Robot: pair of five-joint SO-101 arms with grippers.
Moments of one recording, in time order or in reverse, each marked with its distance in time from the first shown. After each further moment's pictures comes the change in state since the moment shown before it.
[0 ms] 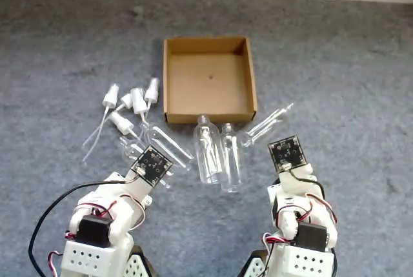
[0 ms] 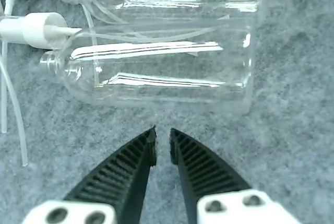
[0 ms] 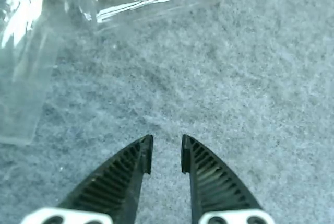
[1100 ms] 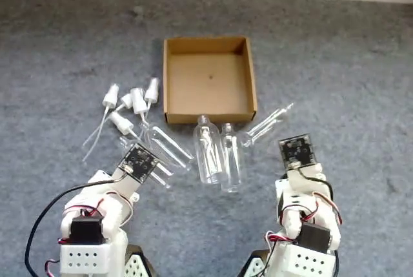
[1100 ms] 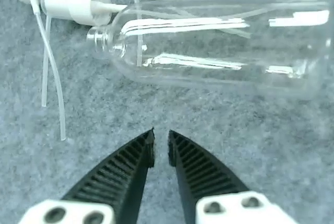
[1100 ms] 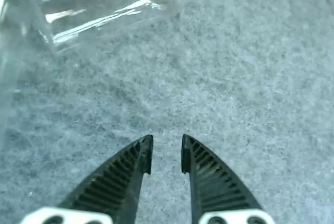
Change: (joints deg) left arm -11.5 -0.4 0.0 -0.3 -9.7; right arm 4.9 -0.1 -0.4 -4.7 -1.9
